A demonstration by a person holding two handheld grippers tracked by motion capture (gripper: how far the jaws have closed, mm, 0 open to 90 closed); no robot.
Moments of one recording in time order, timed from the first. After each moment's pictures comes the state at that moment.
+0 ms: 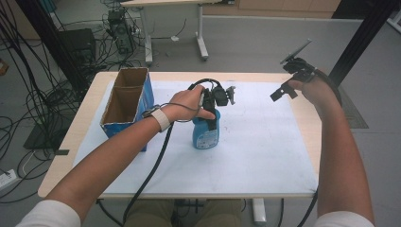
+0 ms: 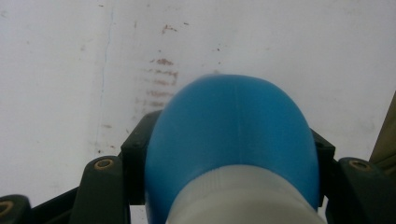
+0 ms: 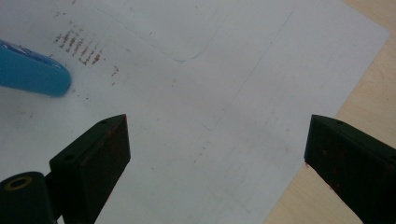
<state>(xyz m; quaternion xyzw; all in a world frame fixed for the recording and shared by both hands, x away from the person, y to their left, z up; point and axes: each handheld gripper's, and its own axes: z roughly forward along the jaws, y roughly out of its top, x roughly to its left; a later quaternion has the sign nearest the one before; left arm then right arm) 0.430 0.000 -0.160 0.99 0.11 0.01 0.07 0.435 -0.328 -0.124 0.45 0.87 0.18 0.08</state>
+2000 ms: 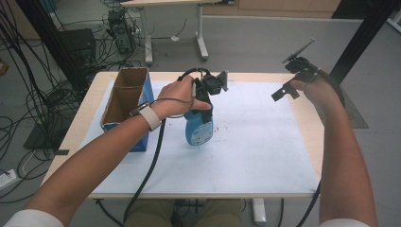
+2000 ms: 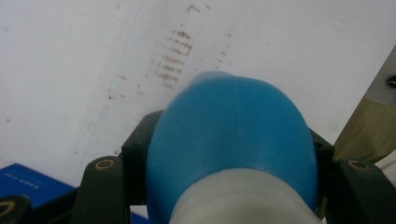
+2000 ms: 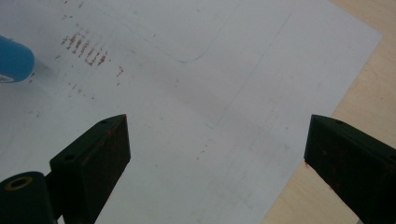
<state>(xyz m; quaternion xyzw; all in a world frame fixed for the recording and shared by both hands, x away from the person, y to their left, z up) 0.414 0.022 -0.110 0.97 0.23 0.02 0.07 0.421 -0.329 -0.116 0.45 0.87 0.19 0.09</state>
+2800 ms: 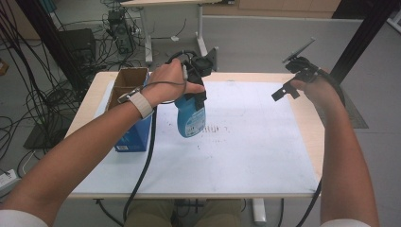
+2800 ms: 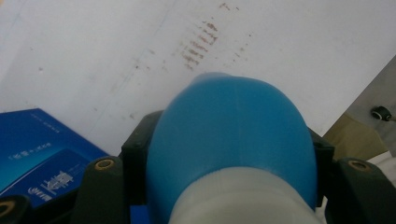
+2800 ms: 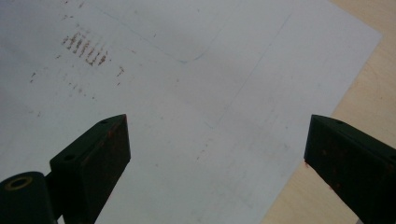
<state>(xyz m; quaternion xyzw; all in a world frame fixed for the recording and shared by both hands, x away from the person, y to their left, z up) 0.422 0.046 -0.060 0.94 0.32 0.02 0.06 0.422 -0.329 -0.115 0.45 0.87 0.19 0.08</state>
